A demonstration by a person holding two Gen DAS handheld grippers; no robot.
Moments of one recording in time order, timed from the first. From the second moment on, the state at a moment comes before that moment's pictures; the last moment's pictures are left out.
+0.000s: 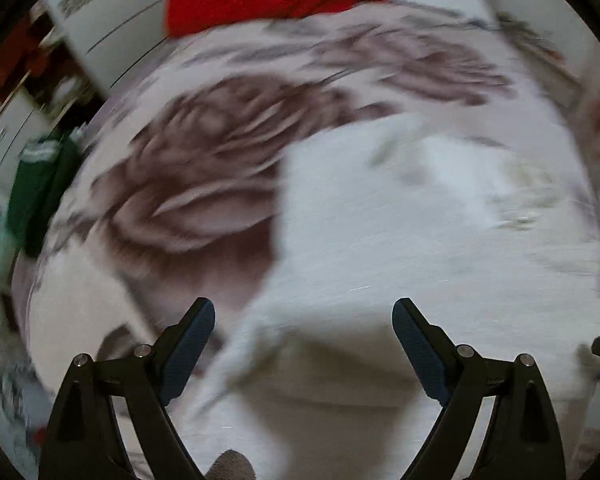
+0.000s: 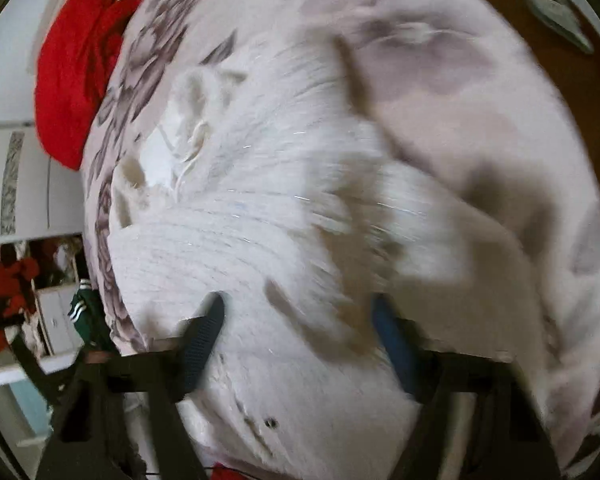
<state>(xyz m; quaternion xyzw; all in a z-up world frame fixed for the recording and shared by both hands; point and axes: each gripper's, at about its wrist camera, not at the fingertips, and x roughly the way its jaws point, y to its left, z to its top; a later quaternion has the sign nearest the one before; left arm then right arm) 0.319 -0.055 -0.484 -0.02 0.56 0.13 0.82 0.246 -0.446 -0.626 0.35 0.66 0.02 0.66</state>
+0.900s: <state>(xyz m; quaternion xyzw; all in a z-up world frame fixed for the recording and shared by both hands) 0.197 -0.066 -0.543 0.04 0.66 0.14 0.74 0.188 -0.361 -0.629 0.26 0.74 0.02 0.62</state>
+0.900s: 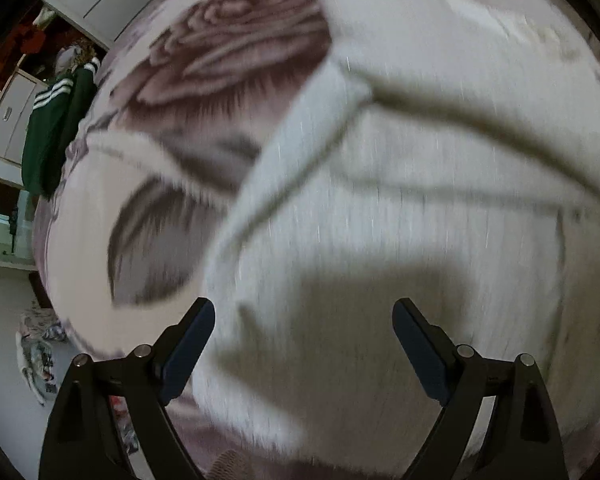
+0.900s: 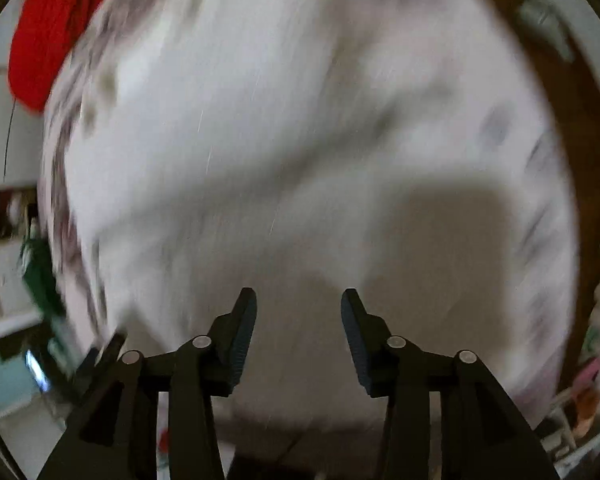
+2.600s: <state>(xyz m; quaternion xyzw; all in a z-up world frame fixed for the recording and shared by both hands) 0.484 -0.033 -0.517 0.13 0.54 0.23 0.80 0.564 -0.199 -0.651 0.10 0.65 0.15 0.73</state>
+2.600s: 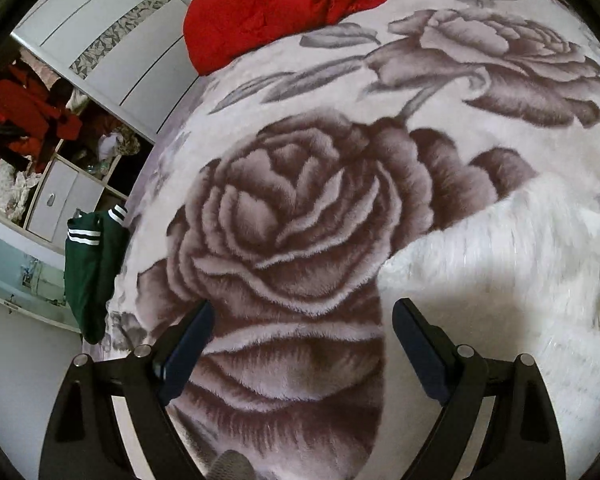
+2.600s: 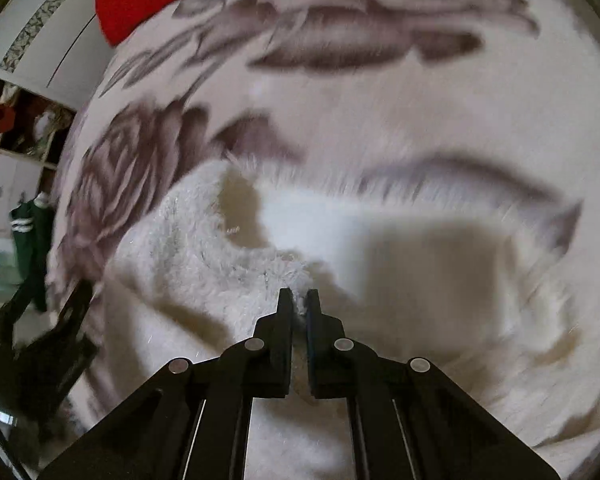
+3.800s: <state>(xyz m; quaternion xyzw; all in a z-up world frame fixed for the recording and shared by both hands) 0.451 -0.072 -0.508 0.14 0.52 0.21 0.82 0.563 -0.257 -0.654 0.08 0.72 0.05 0.69</state>
